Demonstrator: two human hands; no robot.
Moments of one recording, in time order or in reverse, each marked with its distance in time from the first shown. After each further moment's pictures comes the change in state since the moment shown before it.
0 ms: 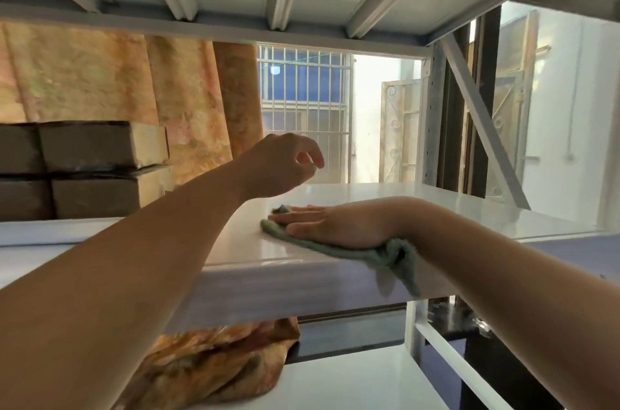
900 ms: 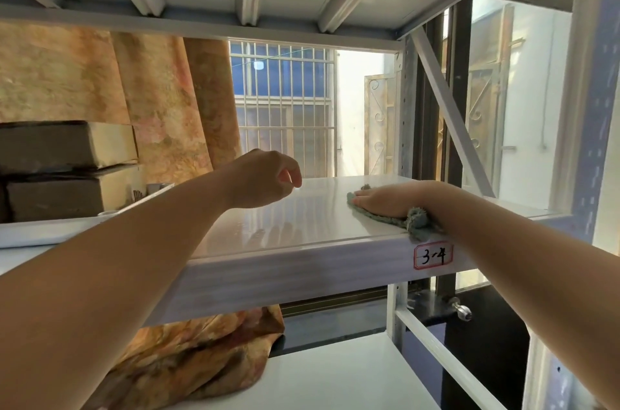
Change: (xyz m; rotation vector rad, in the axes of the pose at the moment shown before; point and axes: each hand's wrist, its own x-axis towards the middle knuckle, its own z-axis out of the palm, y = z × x) left_hand 0.004 0.006 0.025 0.113 -0.138 0.011; right_hand -0.040 0.087 -0.010 0.042 0.145 0.521
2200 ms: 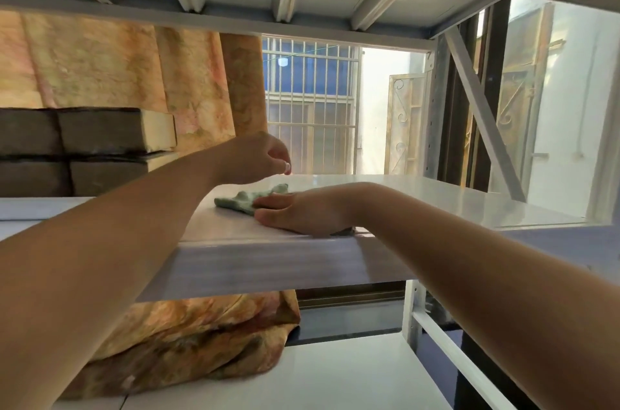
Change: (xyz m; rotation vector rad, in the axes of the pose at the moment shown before) left_hand -0.020 -0.034 -0.029 -0.169 -0.034 -0.172; right_hand -0.039 -0.129 0.017 -0.041 -0.124 -0.527
